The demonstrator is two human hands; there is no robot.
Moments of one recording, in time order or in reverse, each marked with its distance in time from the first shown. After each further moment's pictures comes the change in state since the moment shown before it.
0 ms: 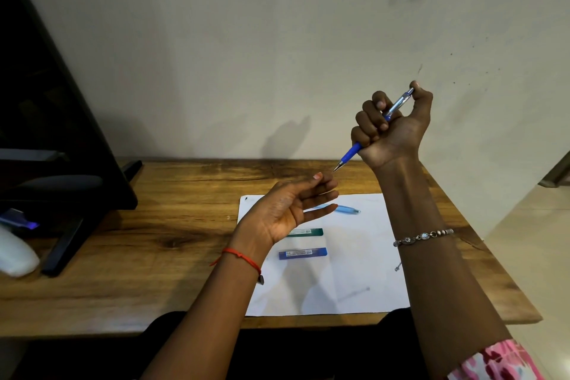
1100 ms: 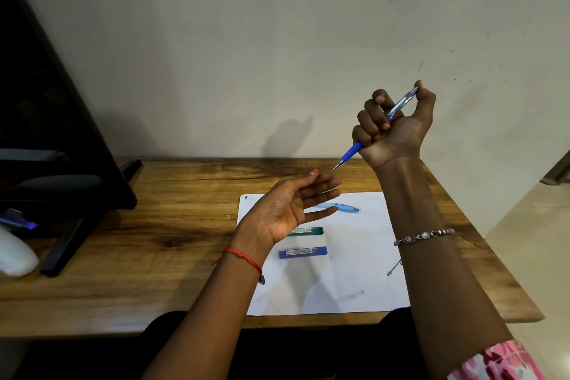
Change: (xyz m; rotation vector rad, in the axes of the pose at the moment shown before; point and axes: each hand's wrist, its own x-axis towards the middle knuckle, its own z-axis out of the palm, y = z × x) left_hand 0.005 -0.003 -0.003 0.021 -0.025 -0.001; right_hand -0.001 0.001 -0.002 0.015 0.014 -0.013
